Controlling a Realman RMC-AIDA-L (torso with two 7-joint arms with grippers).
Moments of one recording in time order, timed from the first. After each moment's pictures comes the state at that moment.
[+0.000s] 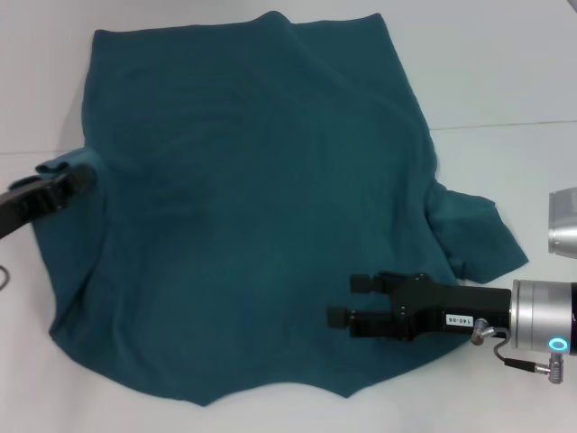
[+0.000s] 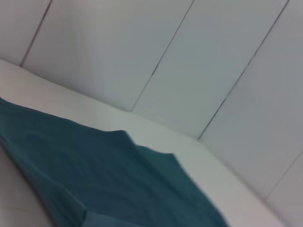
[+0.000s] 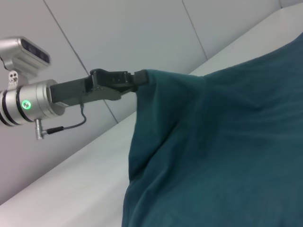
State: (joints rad) left arm -0.50 -2.15 0.47 0.75 1.86 1.22 -1.77; right arm 0.56 2.09 -0.69 -0.42 -1.96 -1.42 1.43
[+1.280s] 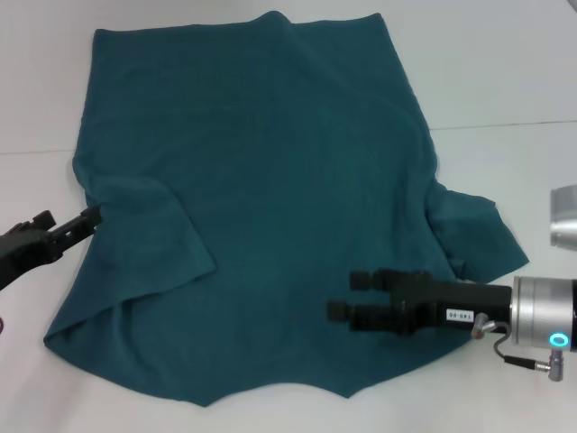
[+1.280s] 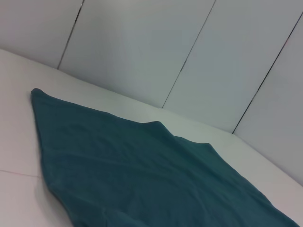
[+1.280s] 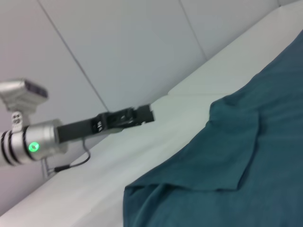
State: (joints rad) left arm -0.44 -2.16 0.46 0.61 1.78 1.12 -1.49; right arm 0.56 2.09 -0.69 -0.42 -1.96 -1.43 1.46
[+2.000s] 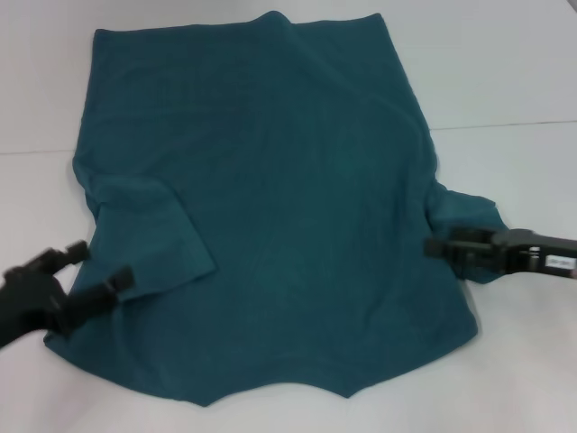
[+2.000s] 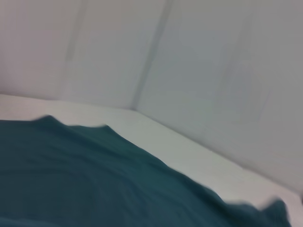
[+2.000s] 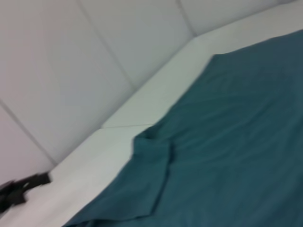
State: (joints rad) left arm -0.35 -2.15 0.47 0.73 1.90 1.51 -1.35; right arm 0.48 1.99 -0.64 -0.58 -1.94 -1.45 1.72
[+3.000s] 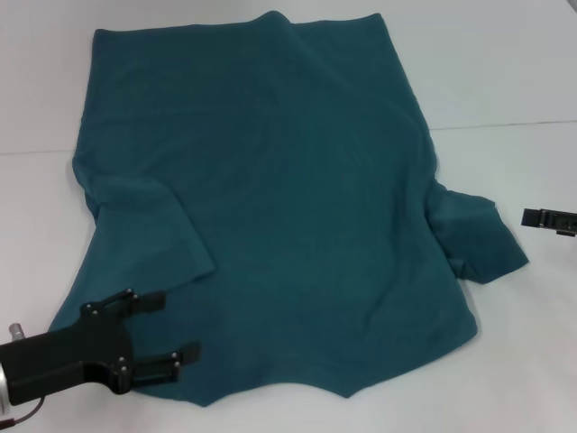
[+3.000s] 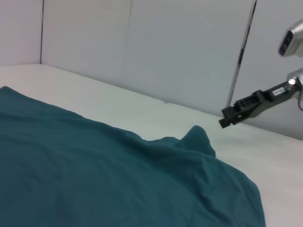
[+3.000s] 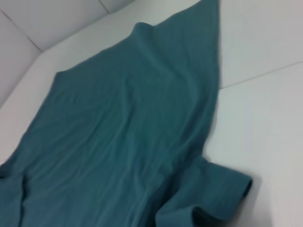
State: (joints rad) left arm -0.38 -2.16 0.63 0.75 2.02 1.55 -1.22; right arm 0.46 1.93 -0.56 -0.69 -2.12 -1.24 2.08
